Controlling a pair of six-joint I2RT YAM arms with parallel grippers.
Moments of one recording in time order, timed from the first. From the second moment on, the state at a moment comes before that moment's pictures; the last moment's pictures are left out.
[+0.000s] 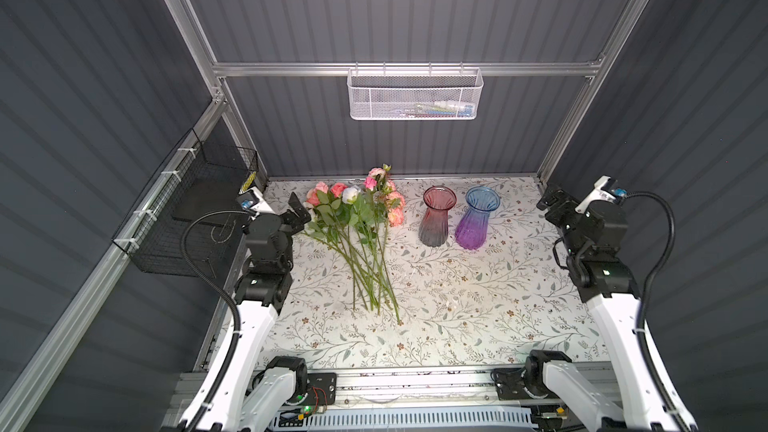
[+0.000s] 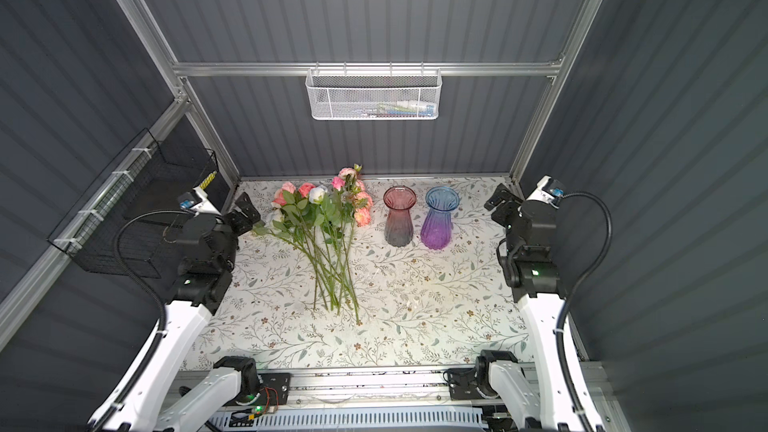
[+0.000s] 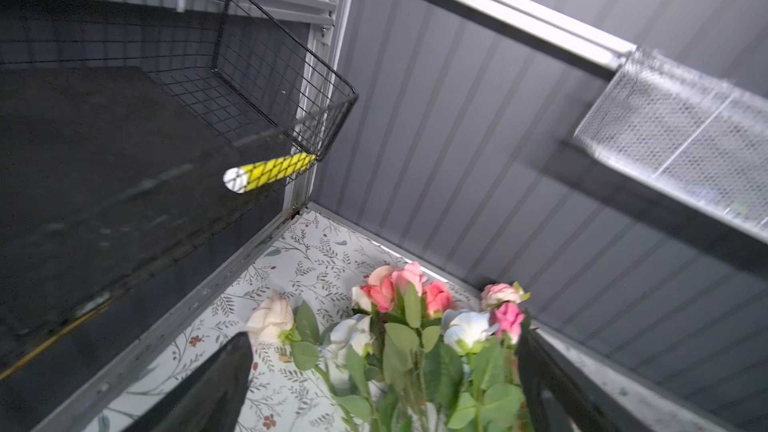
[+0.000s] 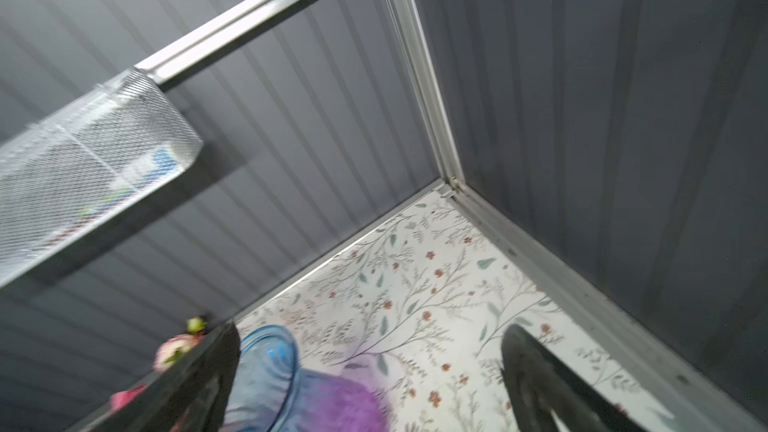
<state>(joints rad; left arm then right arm) -0.13 0.88 0.91 -0.18 -0.36 -0.47 -0.07 0.86 0.99 -0.32 0.15 0.52</state>
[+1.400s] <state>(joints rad) -0.13 1.03 0.83 -0.47 0.34 -0.69 0.03 1.70 1.69 -0.93 -0.20 0.51</state>
